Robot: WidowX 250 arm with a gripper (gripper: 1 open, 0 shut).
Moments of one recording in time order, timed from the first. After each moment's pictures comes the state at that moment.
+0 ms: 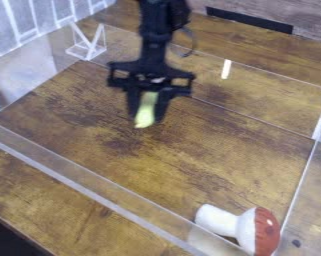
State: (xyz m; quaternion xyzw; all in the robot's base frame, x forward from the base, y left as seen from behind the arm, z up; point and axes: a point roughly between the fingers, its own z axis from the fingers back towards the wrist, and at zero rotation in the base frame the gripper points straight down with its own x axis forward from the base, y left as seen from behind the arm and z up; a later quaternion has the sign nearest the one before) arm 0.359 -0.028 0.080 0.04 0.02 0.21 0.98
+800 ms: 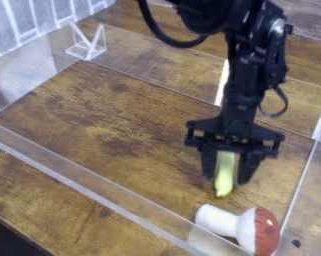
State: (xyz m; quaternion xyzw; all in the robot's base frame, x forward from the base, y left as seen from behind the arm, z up) arm 0.337 -0.115 0.037 0.01 0.04 0.20 0.98
